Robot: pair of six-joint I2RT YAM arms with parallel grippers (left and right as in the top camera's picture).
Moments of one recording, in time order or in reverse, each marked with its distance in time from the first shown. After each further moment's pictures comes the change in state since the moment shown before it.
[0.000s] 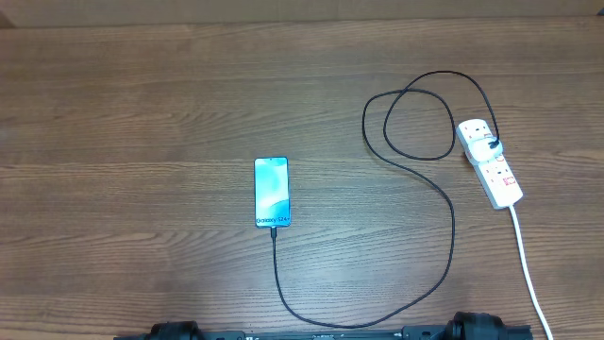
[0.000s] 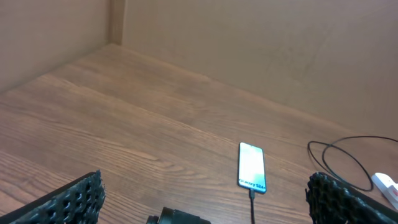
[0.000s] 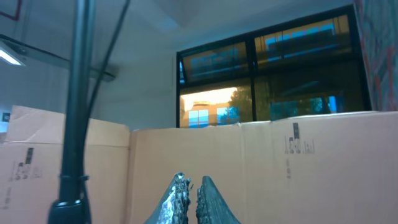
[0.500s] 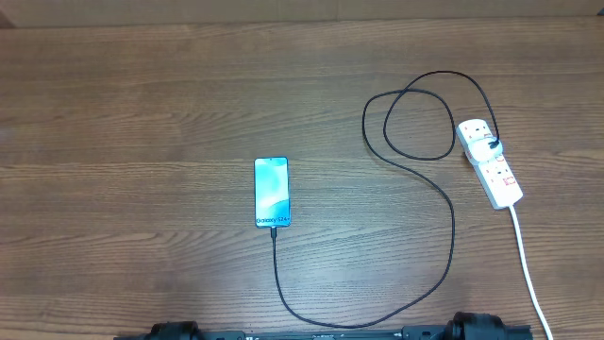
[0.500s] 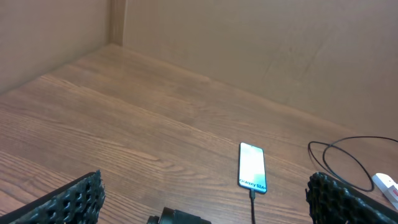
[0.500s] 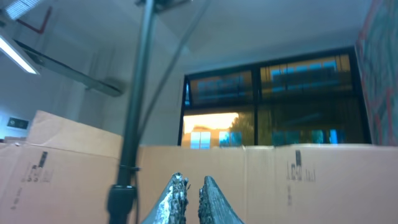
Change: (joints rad) left arm -0.002 0.000 0.000 0.000 -0.003 0.000; right arm 0.005 -0.136 0.000 0.001 0.011 -0.021
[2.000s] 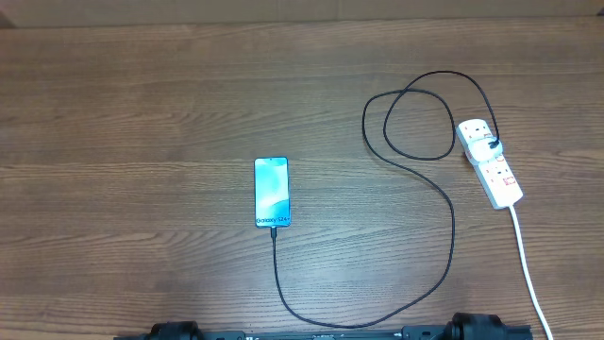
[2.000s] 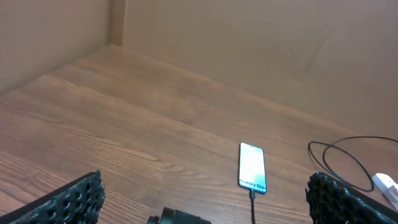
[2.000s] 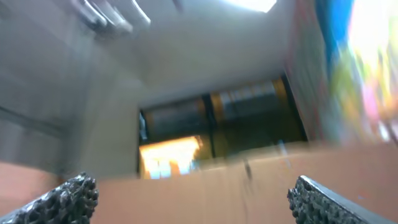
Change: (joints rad) left arm 0.000 0.000 0.000 0.000 0.000 0.000; right arm 0.048 -0.208 -0.365 0.120 0.307 0.005
